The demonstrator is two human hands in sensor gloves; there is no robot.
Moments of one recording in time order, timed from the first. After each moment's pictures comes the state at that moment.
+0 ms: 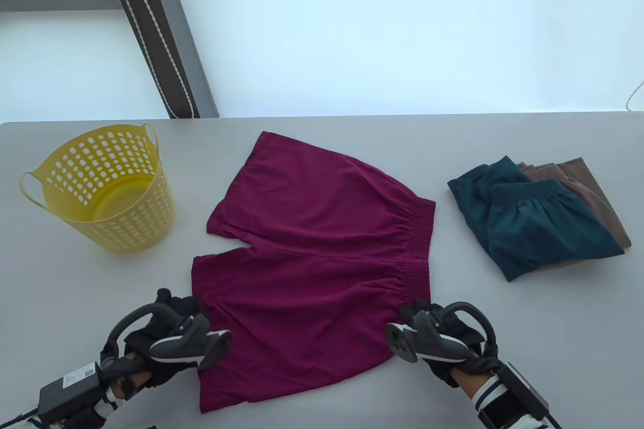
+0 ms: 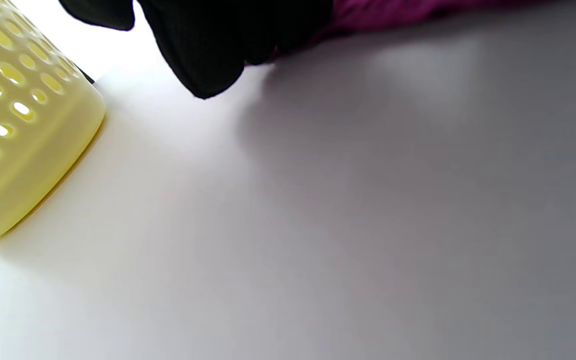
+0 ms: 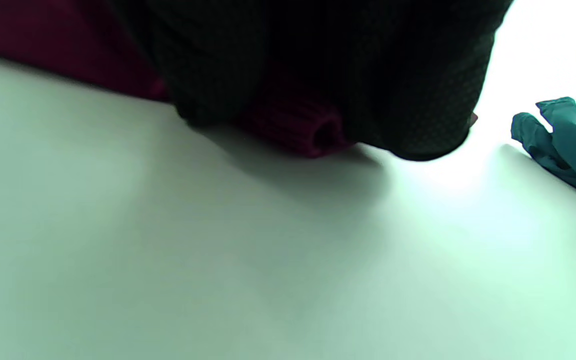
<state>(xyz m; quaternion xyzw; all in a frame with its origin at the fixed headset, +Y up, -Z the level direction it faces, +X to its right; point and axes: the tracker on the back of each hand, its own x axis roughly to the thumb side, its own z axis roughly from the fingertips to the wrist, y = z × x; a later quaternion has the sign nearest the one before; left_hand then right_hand) -0.251 -0.764 -0.221 -0.15 -0.23 -0.35 0.90 0.140 -0.757 -0.239 -0.23 -0.05 -0.96 0.18</state>
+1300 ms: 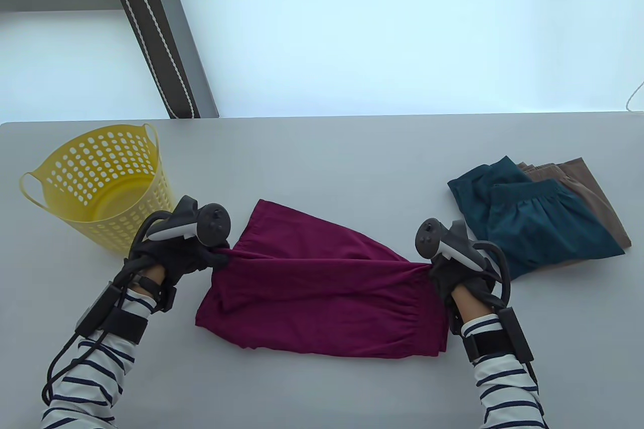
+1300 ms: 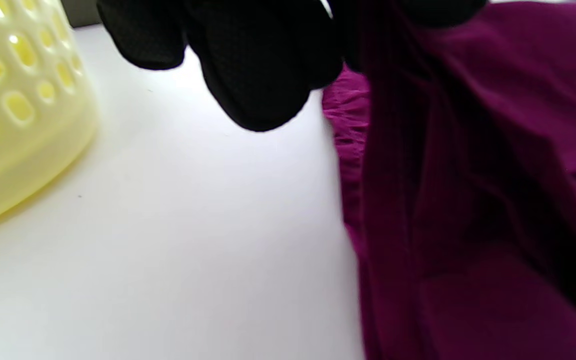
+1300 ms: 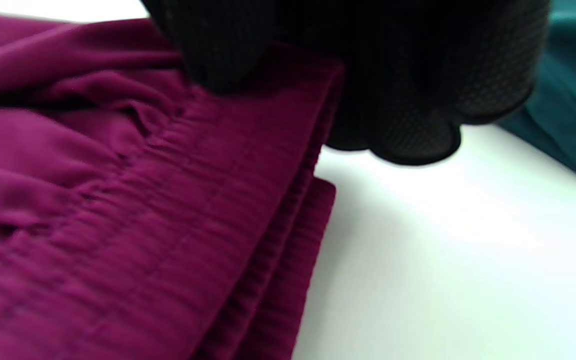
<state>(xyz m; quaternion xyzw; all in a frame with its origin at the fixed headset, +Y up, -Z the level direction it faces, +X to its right) -0.253 -0.697 -0.374 -0.22 -0.15 -0.08 0.96 0.195 -0.719 -0.344 0.03 -0.20 -0.98 0.03</state>
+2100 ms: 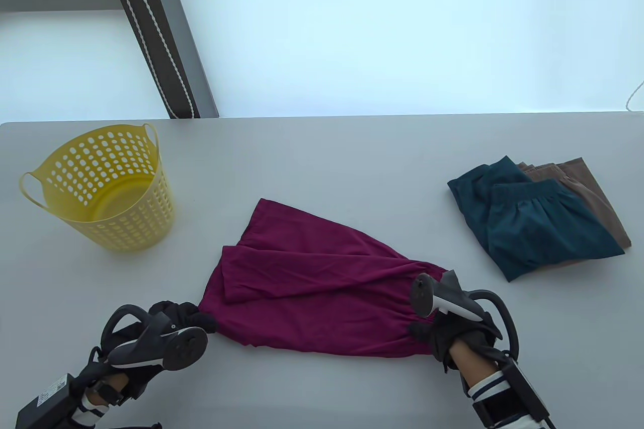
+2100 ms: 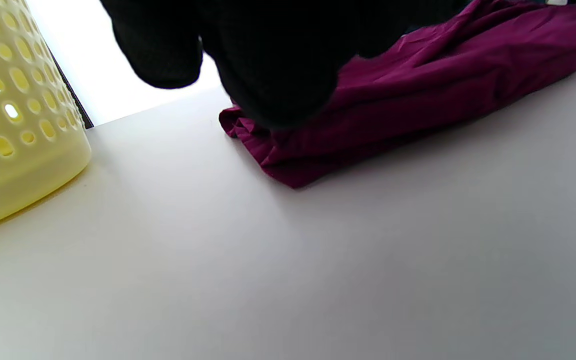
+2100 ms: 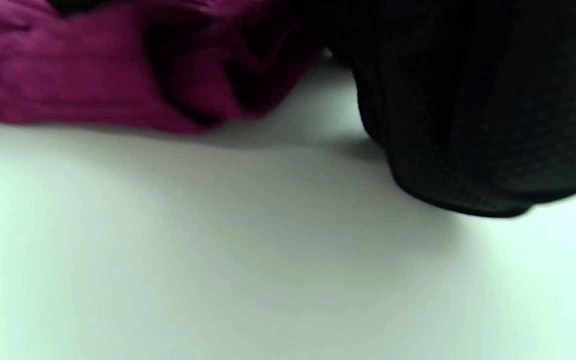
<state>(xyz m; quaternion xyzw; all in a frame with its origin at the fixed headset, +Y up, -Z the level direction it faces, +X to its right) -0.268 -0.718 -0.219 -0.10 -0.29 -0.15 0.94 0.169 -0.760 -0.271 -0.01 -0.32 -0.94 0.12</state>
